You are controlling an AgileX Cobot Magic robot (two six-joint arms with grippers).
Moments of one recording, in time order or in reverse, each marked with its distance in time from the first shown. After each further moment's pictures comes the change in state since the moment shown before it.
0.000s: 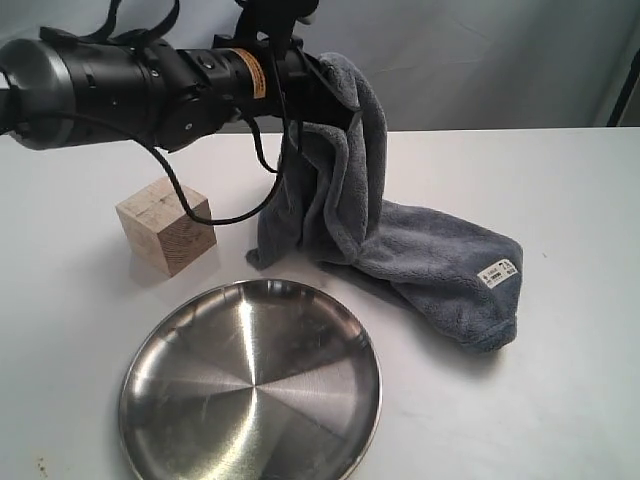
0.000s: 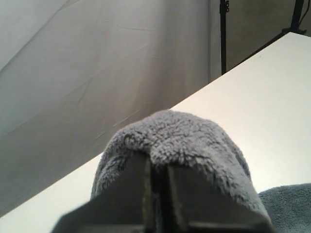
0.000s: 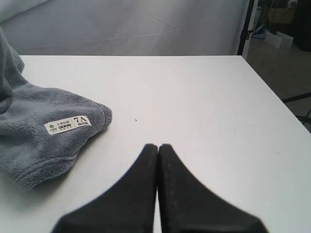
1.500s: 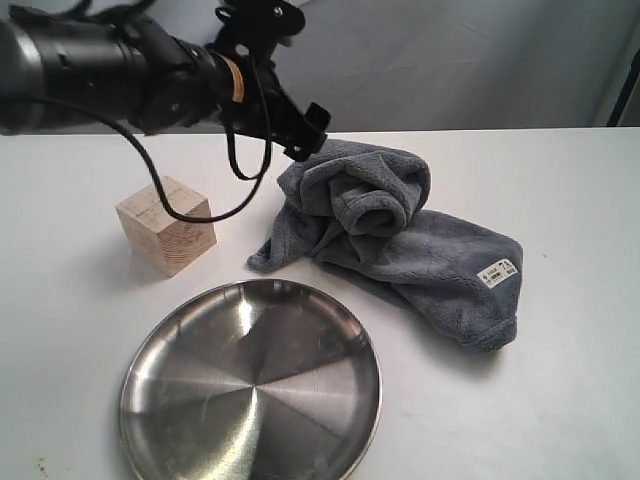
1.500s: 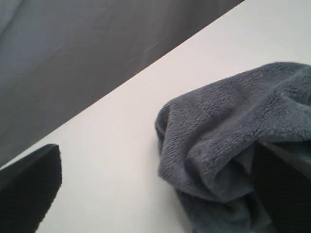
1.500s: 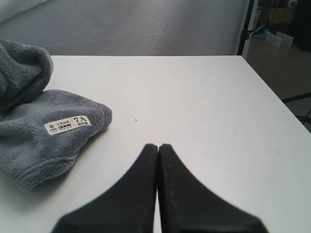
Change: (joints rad) left arm -0.004 -0.076 0.000 0.010 0.379 0.060; right arm 0.000 0.000 0.000 0.000 0.000 0.000
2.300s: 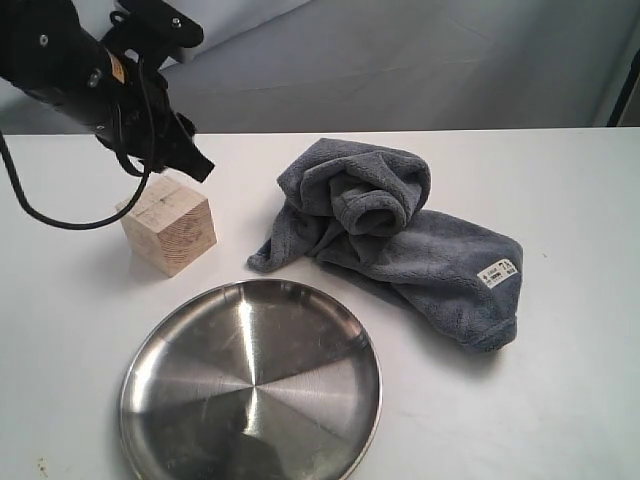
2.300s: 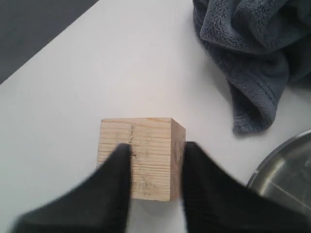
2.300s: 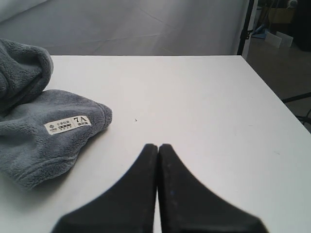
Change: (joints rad) left arm 0.144 -0.174 0.107 -0.296 0.341 0.438; right arm 0.000 0.000 0.000 0.000 0.000 0.000
